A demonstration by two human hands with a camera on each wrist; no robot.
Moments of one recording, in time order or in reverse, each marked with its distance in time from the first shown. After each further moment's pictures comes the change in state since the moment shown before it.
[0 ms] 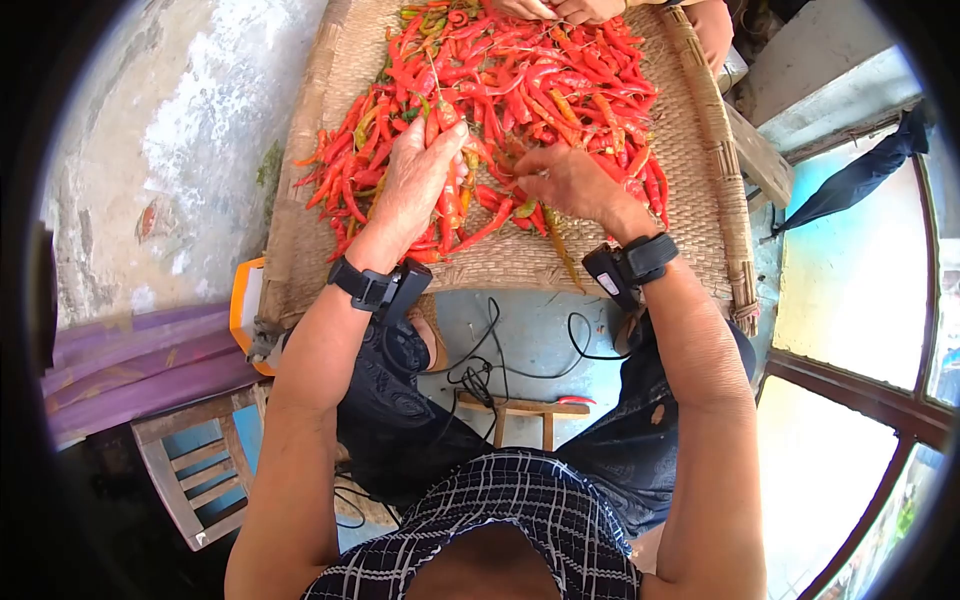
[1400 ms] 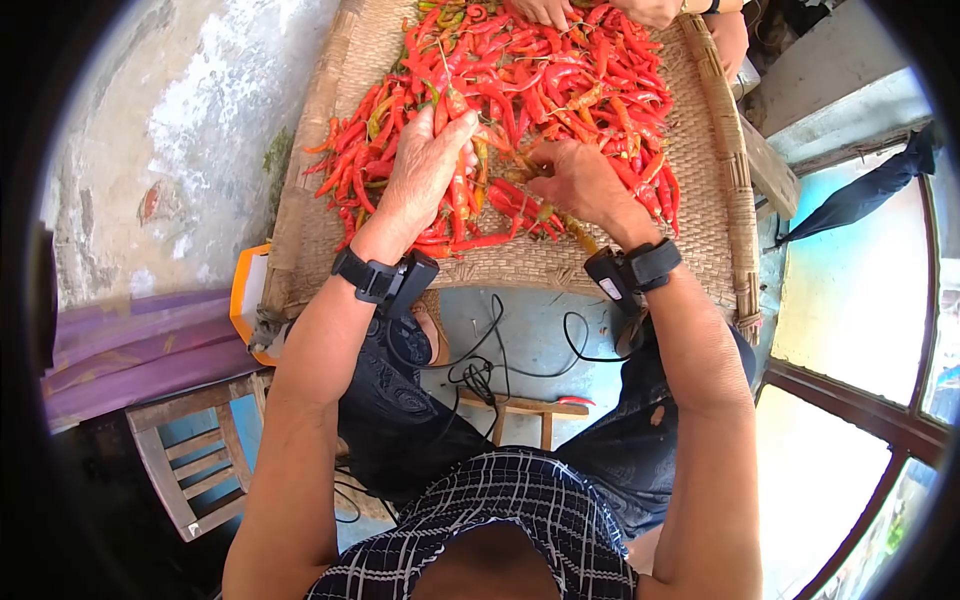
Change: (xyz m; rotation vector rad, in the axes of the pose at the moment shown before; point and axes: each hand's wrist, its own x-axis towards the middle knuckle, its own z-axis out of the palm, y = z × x) left_hand 0.005 0.001 -0.008 0.026 0.023 0.023; right_hand 0.006 -0.024 0.001 -0.063 0.031 0.091
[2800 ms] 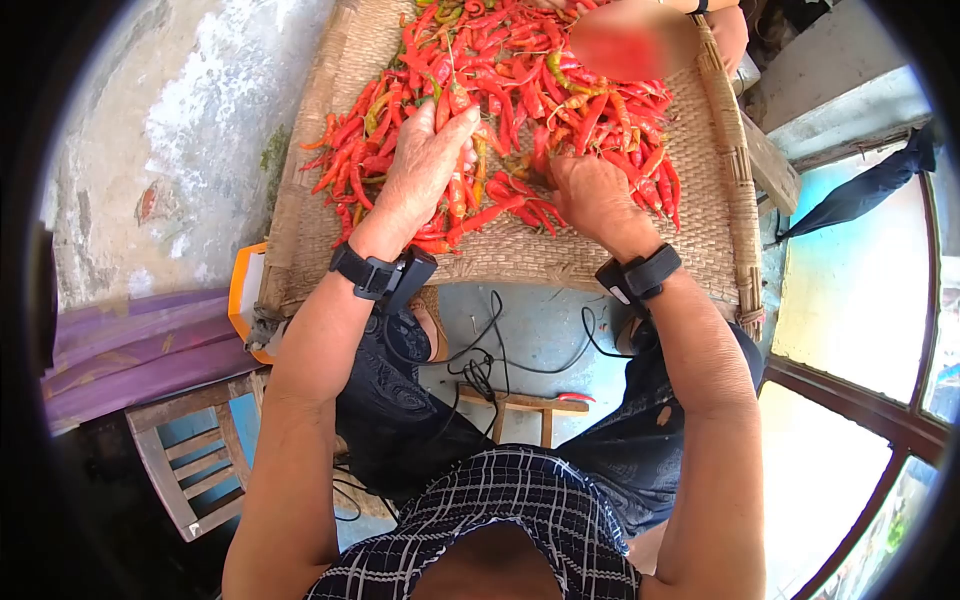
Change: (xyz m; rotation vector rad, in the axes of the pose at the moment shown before) left_hand -0.001 0.001 0.002 0.009 -0.022 0.016; right_hand -0.018 0.016 0.012 -0.507 0.056 0.042
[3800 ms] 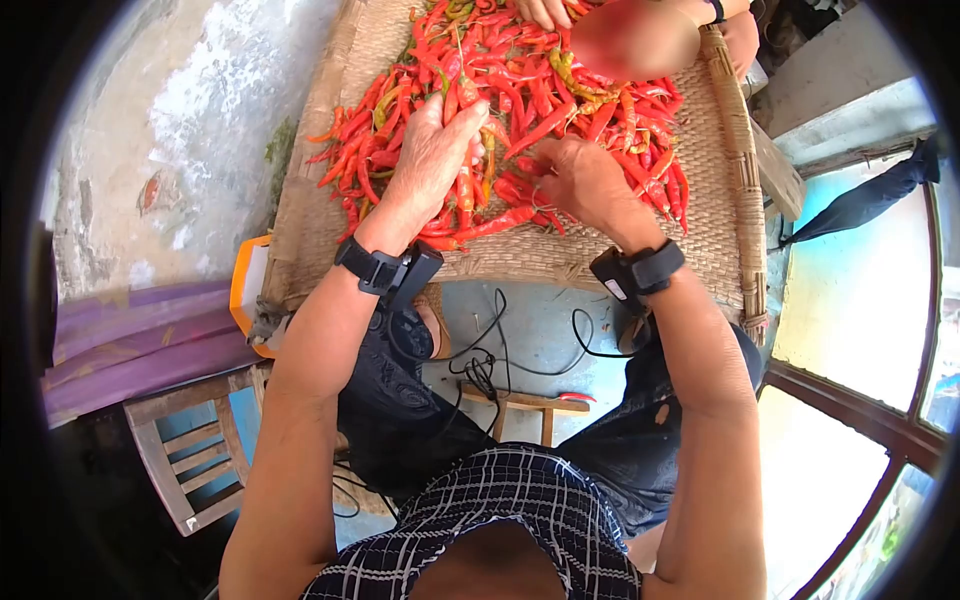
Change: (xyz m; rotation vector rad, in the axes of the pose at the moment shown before) left_hand 0.006 -0.007 -0.004 0.050 0.058 0.057; right_hand 0.015 -0.015 -0.012 0.375 -0.013 -0.100
